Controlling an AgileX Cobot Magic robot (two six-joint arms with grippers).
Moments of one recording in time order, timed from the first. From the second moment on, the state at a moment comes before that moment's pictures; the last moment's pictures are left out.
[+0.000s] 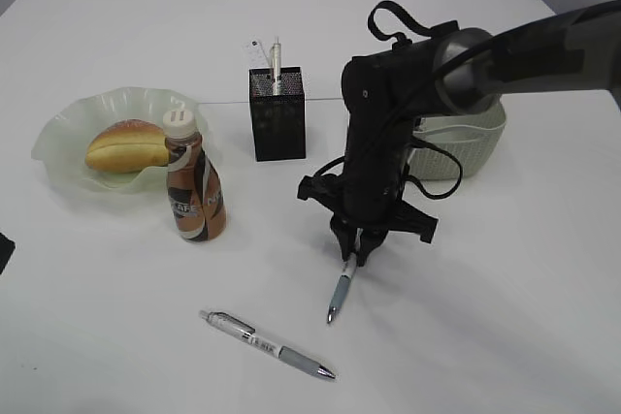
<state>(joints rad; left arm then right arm) -0.19 1.13 -0.86 -0.37 1.05 0.15 0.47 2.25 -1.64 0.08 0.97 0.86</state>
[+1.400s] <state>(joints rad) -0.19 1.13 -0.86 -0.37 1.09 0.15 0.23 2.11 -1.66 1.71 0.53 -1.35</state>
